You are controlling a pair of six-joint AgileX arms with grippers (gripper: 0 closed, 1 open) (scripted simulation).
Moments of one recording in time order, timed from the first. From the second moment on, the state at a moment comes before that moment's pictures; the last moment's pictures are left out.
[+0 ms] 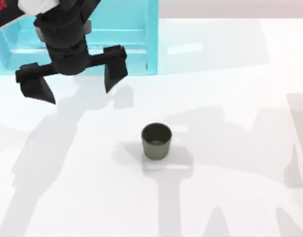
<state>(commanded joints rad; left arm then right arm) -0.42 1.95 1.70 -1.22 -0.06 -0.66 0.00 0.00 0.00 0.00 0.00 0.00</state>
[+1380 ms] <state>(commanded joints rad) -0.75 2.35 2.14 -1.37 0.00 -0.72 0.00 0.00 0.00 0.00 0.00 0.00</state>
